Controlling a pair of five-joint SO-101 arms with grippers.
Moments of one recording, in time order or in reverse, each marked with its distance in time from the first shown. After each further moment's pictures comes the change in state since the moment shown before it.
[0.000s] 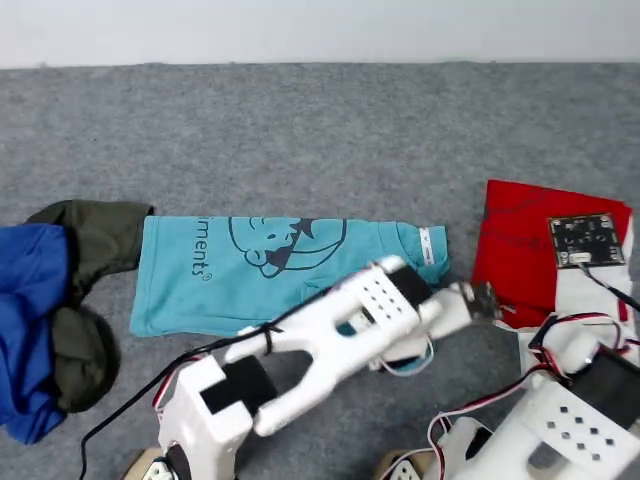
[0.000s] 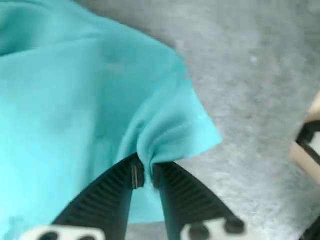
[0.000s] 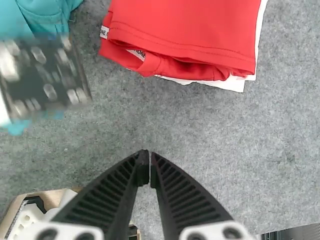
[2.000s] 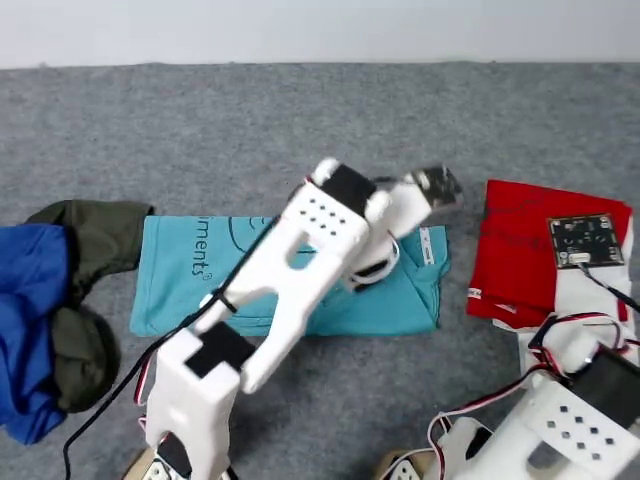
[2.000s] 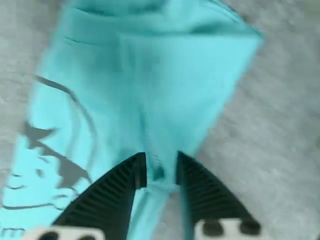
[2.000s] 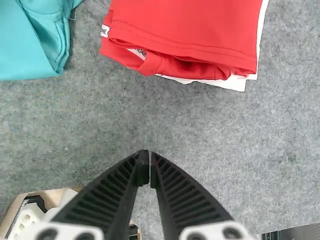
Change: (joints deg) left arm -14.2 0.9 -21.0 15.0 -5.6; right arm 0.0 0.0 0.3 0.0 0.0
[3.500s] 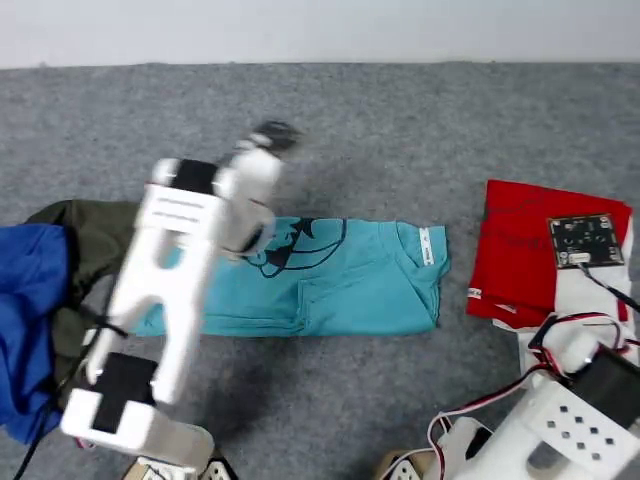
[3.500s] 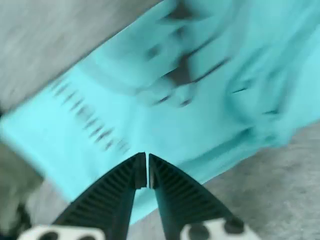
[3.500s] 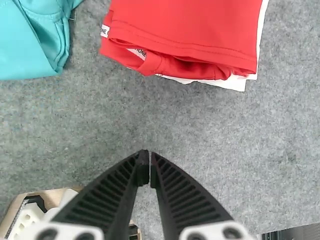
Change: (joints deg) left arm -33.1 -21.3 25.8 -9.5 4.9; right arm 0.0 0.0 0.0 0.0 0.0
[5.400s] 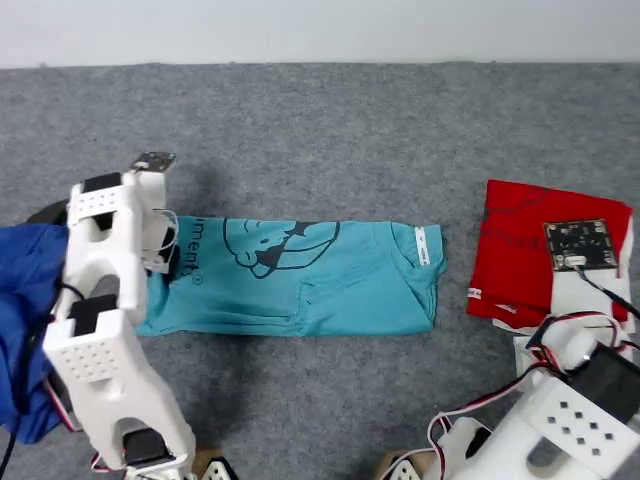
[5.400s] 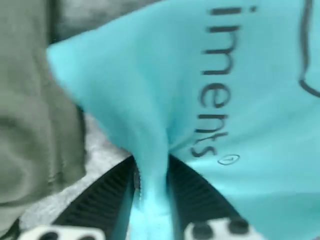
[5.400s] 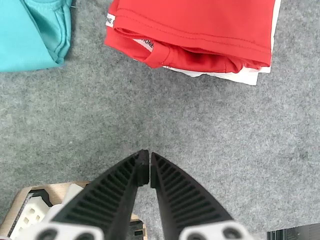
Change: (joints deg) left arm -19.8 28.5 -6.2 -8.8 -0.8; right arm 0.0 0.0 2.7 0.1 0.0
